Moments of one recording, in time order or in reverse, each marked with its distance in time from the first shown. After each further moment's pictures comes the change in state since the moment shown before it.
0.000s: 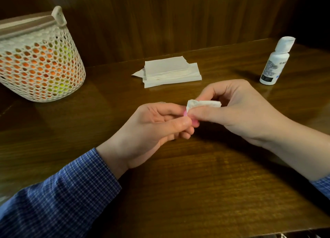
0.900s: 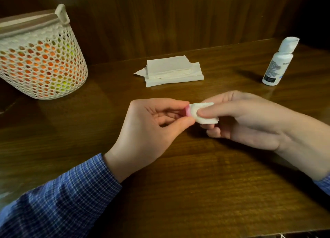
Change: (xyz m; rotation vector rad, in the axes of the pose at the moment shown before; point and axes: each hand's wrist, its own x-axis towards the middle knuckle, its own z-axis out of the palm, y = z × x) left_hand -0.009 0.000 0.014 0.674 0.376 0.417; right_hand 0.000 -0.001 -0.008 0.509 -0.292 0.487
